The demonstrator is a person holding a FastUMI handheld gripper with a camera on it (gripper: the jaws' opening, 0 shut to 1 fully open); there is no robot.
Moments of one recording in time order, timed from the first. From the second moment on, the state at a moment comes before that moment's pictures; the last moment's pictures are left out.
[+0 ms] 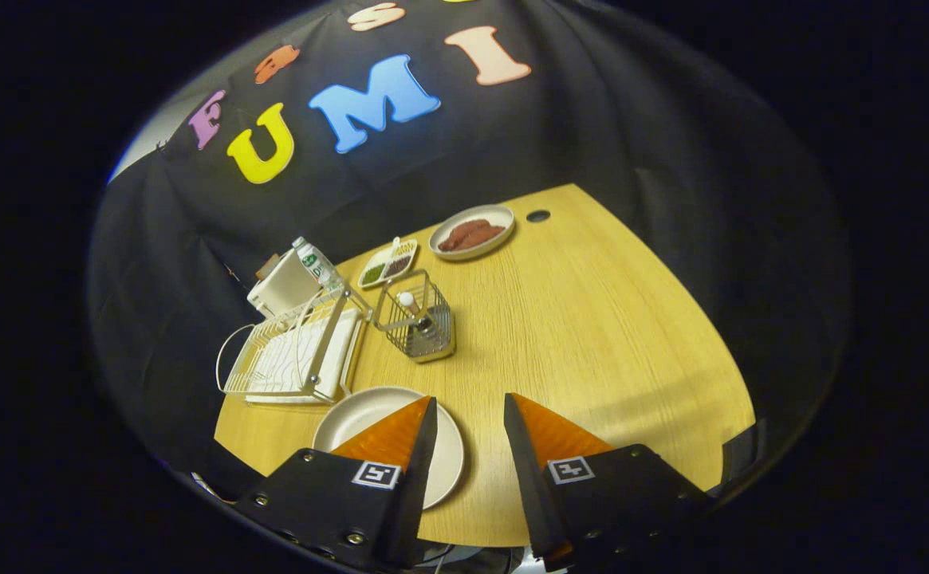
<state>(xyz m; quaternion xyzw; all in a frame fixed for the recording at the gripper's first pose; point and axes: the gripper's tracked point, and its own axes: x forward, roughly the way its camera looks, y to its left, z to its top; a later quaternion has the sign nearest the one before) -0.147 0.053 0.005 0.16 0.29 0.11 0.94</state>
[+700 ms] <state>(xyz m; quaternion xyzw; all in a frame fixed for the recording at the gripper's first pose) -0.089 0.090 0.086 0.02 0.02 0.12 0.99</state>
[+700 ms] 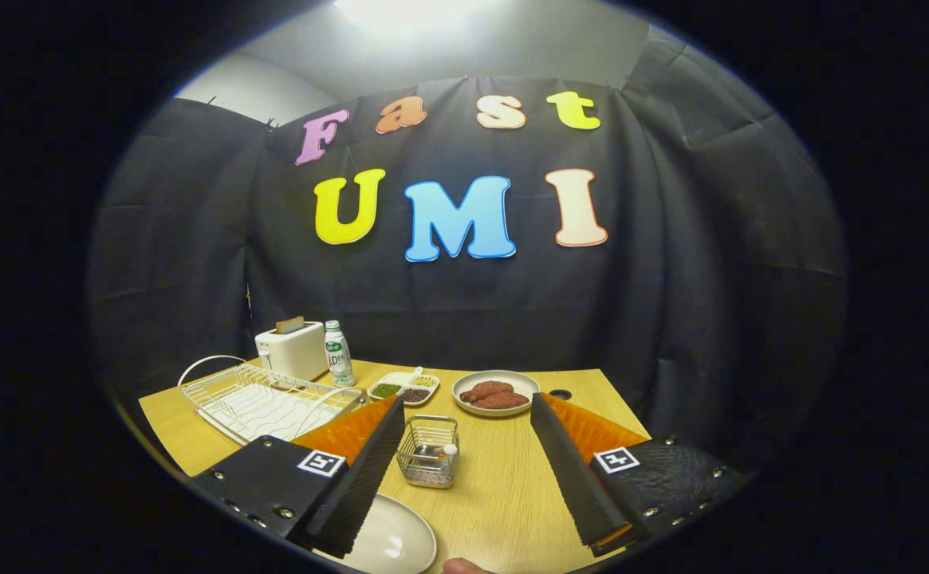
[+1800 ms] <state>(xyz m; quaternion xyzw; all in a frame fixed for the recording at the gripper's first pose) 0.010 0.138 -0.008 0.03 0.02 0.14 0.99</state>
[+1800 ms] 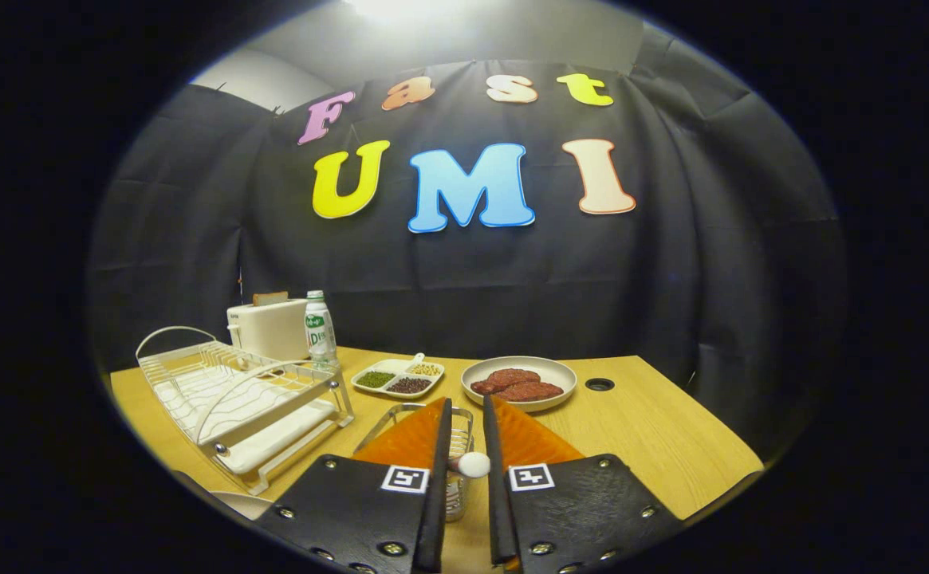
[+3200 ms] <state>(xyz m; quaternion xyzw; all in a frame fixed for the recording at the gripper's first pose) -0.112 0.129 0.172 0.00 0.07 0.10 0.99</state>
